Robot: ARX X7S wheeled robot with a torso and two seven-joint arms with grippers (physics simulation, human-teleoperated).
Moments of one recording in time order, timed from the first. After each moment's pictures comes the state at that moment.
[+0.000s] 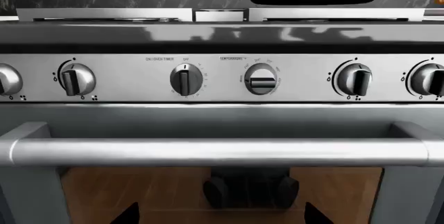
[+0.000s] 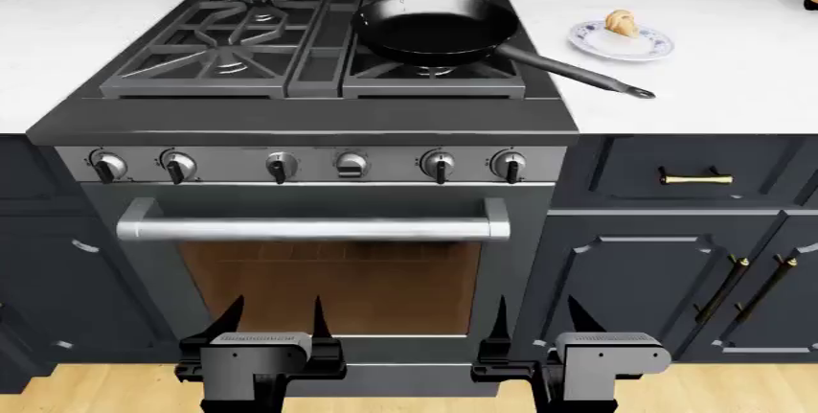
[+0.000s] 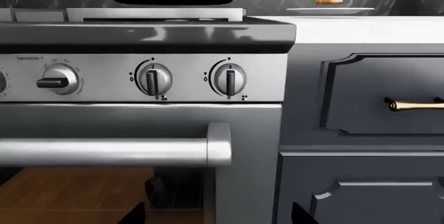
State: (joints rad) left arm 0.00 0.00 0.00 0.00 0.00 0.00 0.00; right arm 0.00 0.00 0.00 0.00 0.00 0.00 0.00
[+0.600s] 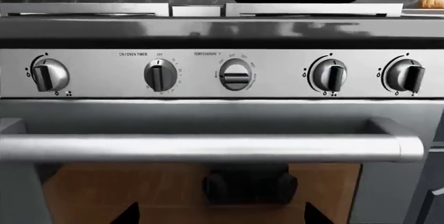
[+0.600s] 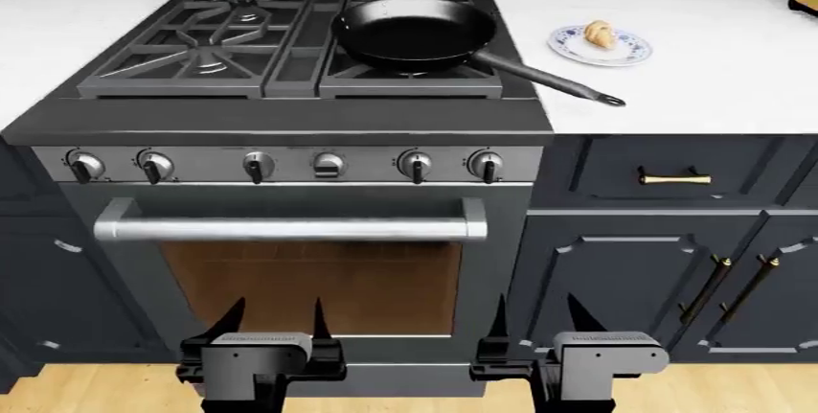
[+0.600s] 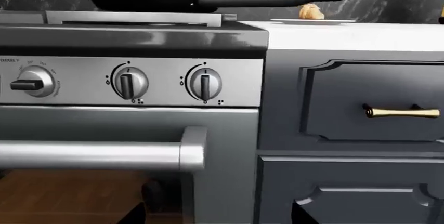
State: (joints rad) left arm 0.00 -0.06 0.07 -0.01 -0.06 0.00 -0.06; right arm 0.01 0.06 -0.07 0.01 0.04 -0.02 0.08
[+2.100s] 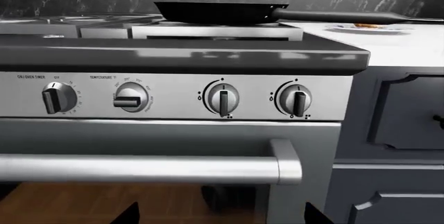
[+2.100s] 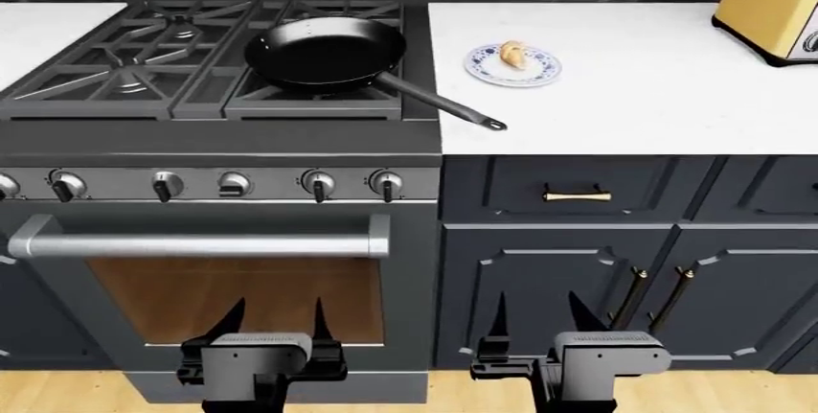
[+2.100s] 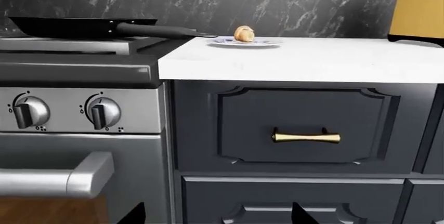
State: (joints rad) left arm -0.01 -0.13 0.16 -0.01 -0.15 0.01 -0.15; right arm 0.01 0.13 -0.16 0.01 0.11 -0.05 0.16
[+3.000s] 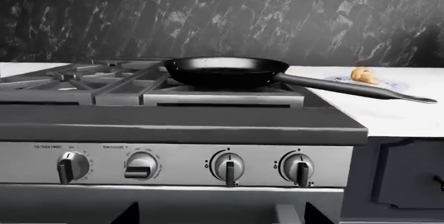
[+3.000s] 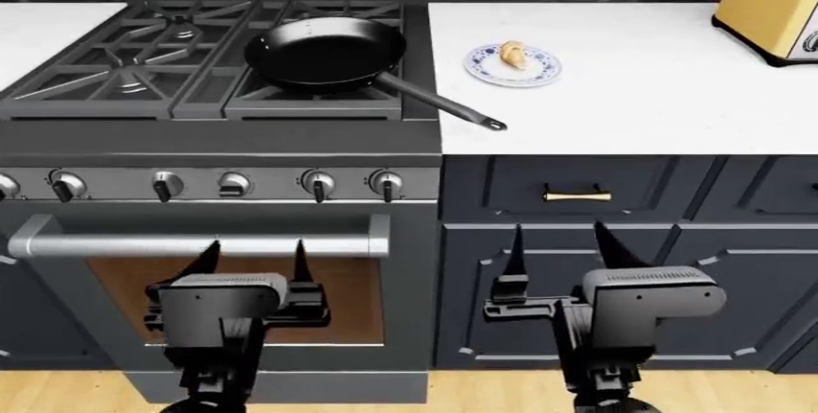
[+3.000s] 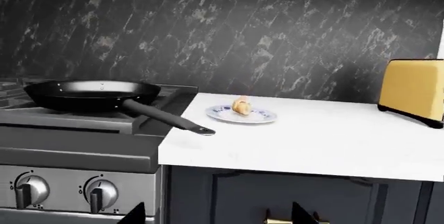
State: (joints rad) left arm -0.10 -0.22 0.15 0.32 -0.24 -0.29 -0.22; right arm 0.10 0.23 -0.17 -0.37 0.15 0.26 0.22
